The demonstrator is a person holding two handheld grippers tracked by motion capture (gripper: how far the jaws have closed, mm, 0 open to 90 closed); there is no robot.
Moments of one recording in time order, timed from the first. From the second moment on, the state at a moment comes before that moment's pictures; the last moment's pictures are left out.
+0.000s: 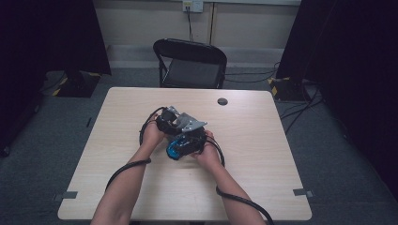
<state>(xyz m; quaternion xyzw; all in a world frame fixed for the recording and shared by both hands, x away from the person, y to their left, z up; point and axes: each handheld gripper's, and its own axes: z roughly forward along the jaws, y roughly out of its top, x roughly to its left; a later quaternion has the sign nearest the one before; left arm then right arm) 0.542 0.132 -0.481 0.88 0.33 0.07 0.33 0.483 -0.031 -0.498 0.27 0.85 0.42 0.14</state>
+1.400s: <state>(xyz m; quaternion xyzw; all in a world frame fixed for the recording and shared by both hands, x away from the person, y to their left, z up) 0.470 0.196 -0.478 0.85 0.40 0.06 0.33 0.483 -0.030 -0.498 0.27 0.85 0.43 0.13</state>
